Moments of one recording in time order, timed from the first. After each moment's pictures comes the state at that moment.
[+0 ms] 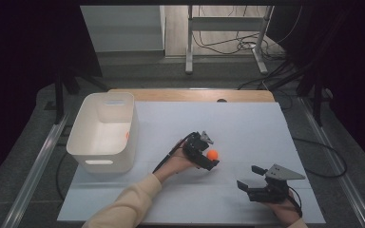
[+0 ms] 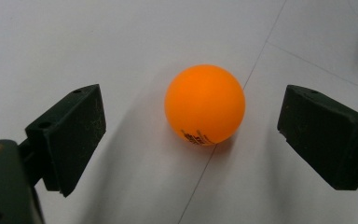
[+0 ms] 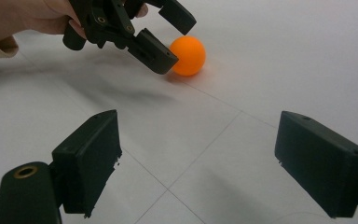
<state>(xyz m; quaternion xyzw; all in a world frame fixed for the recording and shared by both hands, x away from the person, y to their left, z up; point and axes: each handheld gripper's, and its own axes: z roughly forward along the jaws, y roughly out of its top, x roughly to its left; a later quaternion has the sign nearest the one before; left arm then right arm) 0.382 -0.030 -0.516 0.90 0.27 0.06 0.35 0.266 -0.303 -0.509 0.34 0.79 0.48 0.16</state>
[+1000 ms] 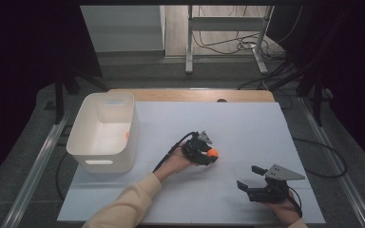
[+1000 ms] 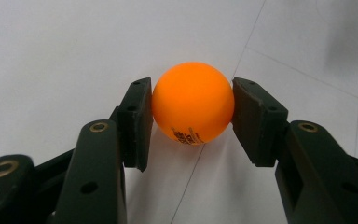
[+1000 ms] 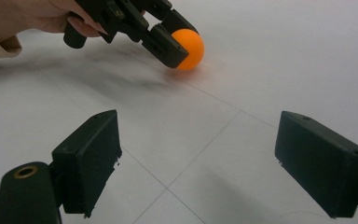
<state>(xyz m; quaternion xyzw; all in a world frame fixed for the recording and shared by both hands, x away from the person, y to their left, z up) 0.383 -0.024 -0.512 0.89 0.24 0.04 0.38 0.266 -0.303 -0.509 0.34 0.79 0.48 0.16</state>
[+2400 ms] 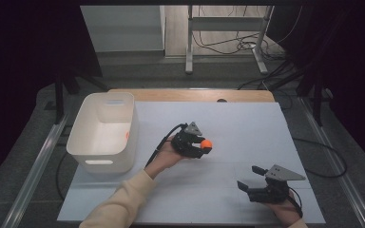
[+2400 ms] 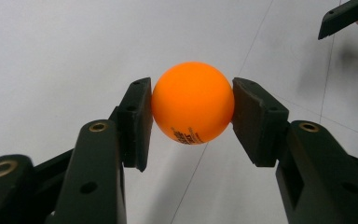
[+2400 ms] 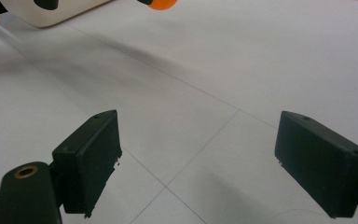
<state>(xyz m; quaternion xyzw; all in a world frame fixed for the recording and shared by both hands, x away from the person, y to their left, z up) 0.374 0.009 -0.472 0.87 0.25 0.06 0.42 0.265 -0.304 -0.508 0.34 0.79 0.48 0.16</state>
